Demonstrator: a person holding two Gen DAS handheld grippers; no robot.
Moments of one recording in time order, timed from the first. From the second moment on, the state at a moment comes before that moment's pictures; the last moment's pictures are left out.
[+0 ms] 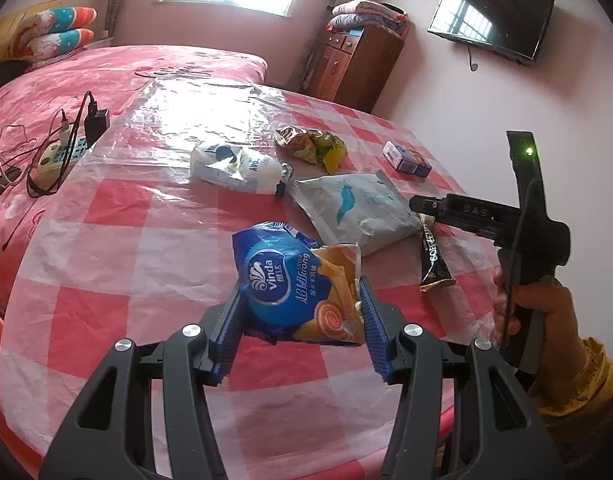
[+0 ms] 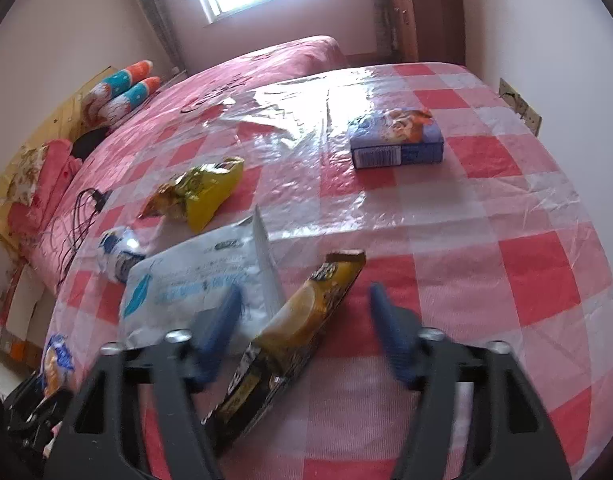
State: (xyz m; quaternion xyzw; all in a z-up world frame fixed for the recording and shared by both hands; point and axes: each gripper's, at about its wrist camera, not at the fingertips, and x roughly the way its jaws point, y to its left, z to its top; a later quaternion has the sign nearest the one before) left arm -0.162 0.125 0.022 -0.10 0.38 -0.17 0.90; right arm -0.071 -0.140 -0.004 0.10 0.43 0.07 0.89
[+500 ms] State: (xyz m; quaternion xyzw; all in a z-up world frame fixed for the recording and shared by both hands) left arm -0.163 0.152 0.023 -0.13 0.38 -0.17 0.90; right arm -0.094 -0.126 0.017 0.08 0.39 0.09 0.91
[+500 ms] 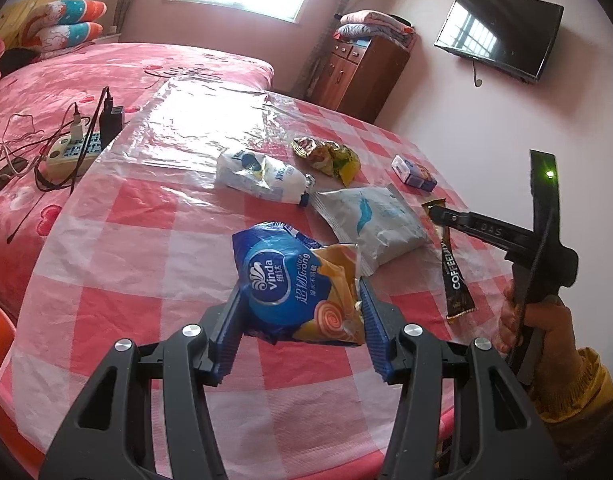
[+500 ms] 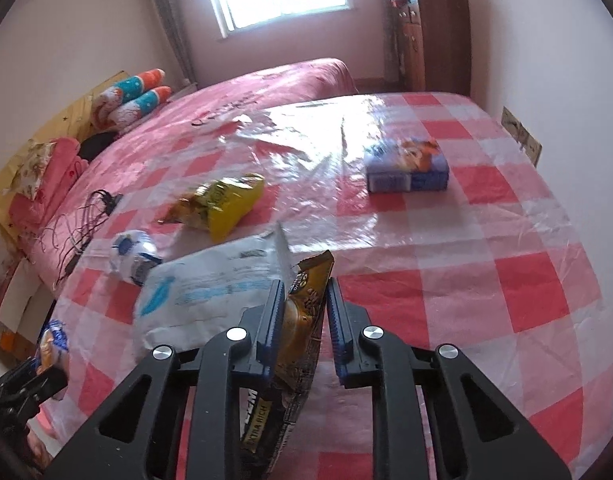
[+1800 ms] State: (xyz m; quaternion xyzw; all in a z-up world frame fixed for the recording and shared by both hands) left arm -0.254 0.361 0.016 -0.21 0.32 0.07 0.92; right arm -0.142 0.184 0.092 0.03 0.35 0.44 0.83
